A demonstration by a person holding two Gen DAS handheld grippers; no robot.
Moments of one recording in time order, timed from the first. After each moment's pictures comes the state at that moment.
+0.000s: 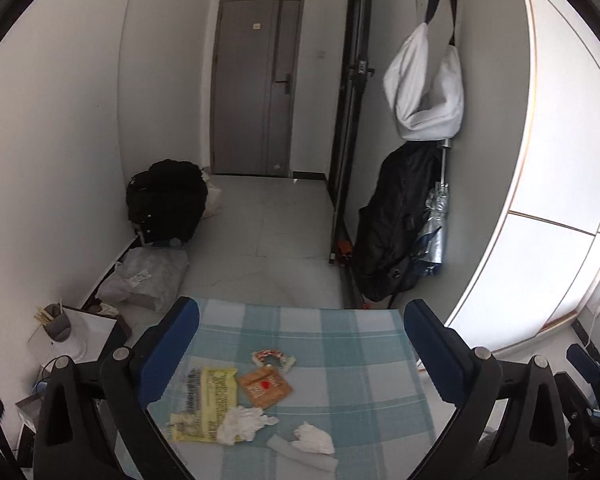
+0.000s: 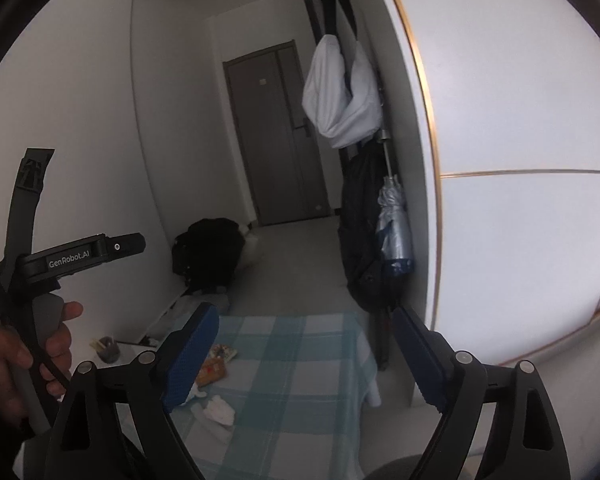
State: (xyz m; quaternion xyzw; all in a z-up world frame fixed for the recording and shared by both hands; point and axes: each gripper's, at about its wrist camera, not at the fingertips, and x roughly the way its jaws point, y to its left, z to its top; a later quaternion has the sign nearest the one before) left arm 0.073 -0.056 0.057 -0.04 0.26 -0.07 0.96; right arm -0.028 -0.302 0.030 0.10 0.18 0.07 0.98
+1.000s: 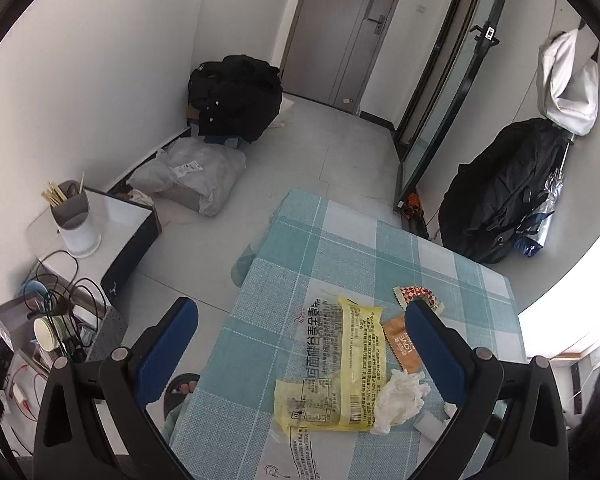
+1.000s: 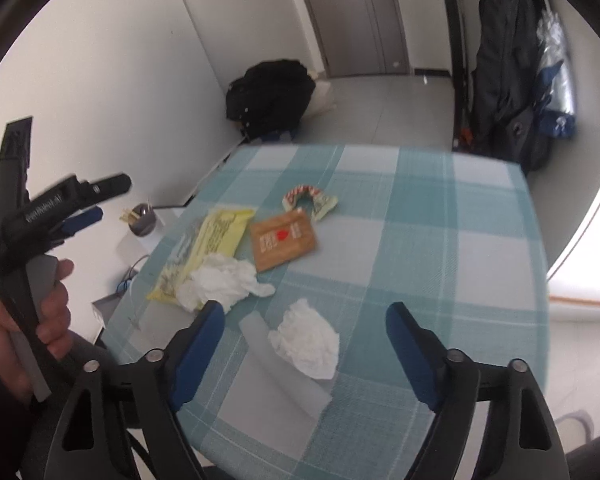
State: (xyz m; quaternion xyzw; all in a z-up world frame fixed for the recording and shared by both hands) left arm 0.117 0.092 -0.075 -0.16 0.38 0.00 0.91; right arm 0.087 -0.164 -0.128 0.06 0.44 0.20 0.87
